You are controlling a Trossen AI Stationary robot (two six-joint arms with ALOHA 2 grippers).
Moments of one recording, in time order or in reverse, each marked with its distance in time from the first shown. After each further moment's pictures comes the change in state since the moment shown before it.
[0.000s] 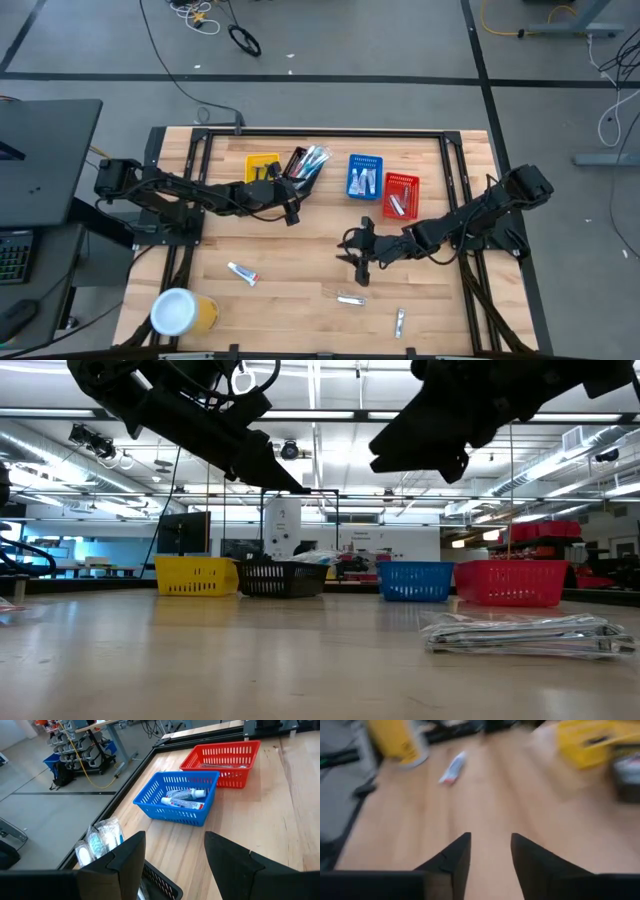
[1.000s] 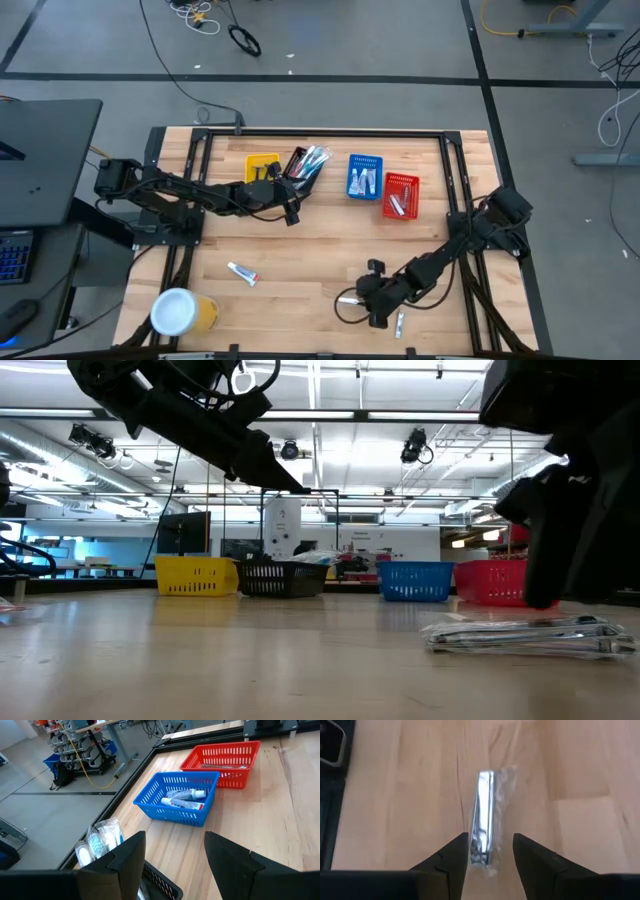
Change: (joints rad) left arm 0.000 0.000 0.000 0.002 0.000 0.000; right arm 0.244 0.254 0.168 -0.382 -0.158 0.244
